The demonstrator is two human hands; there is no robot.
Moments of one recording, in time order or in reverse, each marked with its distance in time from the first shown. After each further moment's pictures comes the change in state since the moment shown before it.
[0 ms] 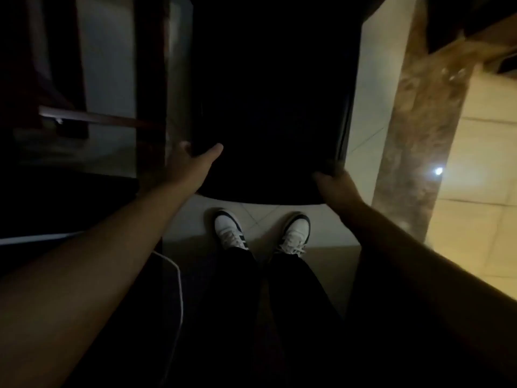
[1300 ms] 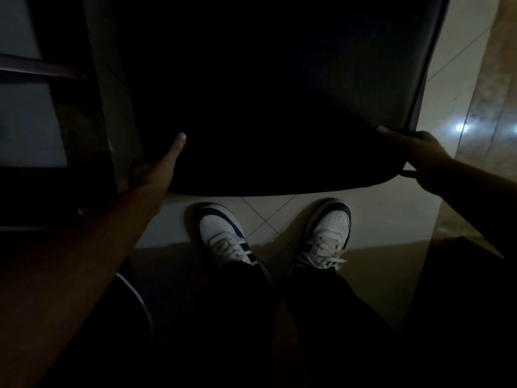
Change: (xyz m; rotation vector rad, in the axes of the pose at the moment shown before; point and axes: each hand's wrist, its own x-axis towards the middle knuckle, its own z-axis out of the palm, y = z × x) left_hand 0.194 -0.177 0.112 -0.151 0.135 -0.173; right_hand 0.200 0.179 0.013 0.200 0.135 0.208
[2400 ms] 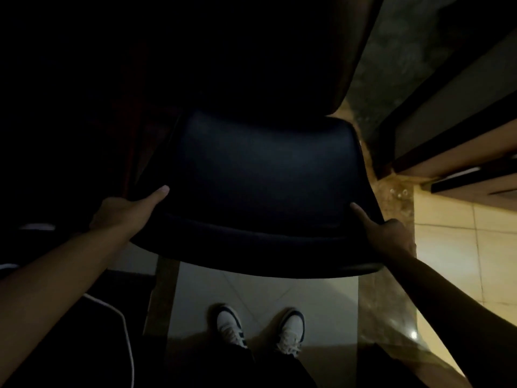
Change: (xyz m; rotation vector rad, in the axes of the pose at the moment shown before) left_hand -0.314 0.329 -0.290 0.119 0.207 0.162; right_hand -0.337 -0.320 -0.171 -0.168 0.291 -0.220
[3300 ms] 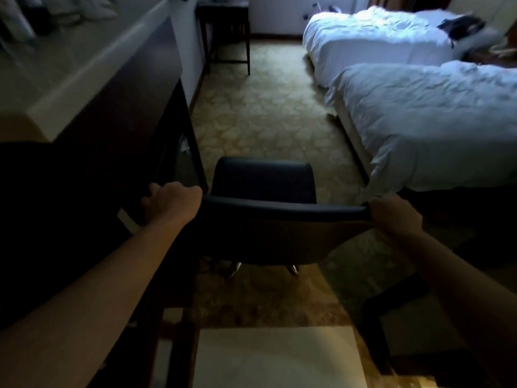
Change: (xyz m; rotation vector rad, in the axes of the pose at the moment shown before) left_hand 0.072 0.584 -0.223 0.202 0.271 0.579; right_hand 0.083 -0.563 -0.265 -0.507 0.369 -0.479
